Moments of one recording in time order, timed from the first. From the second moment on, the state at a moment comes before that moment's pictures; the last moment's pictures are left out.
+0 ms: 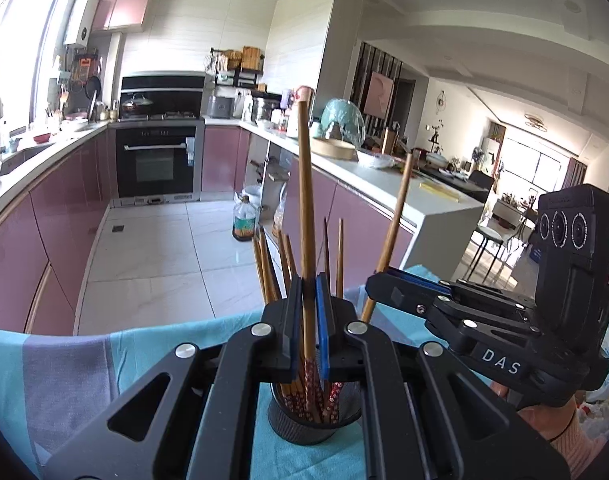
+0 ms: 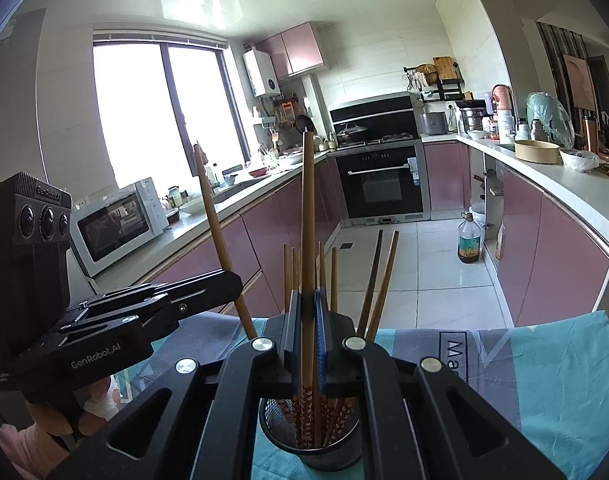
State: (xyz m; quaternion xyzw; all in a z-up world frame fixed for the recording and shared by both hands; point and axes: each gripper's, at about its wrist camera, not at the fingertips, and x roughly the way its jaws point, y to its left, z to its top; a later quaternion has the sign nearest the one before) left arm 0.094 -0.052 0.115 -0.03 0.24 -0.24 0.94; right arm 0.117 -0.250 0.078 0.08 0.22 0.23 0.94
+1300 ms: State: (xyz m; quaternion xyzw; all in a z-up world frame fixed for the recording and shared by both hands) left arm -0.015 0.048 0.039 -0.01 0.20 -0.05 0.98; right arm 0.038 -0.219 0.014 0.00 0.19 0.13 0.97
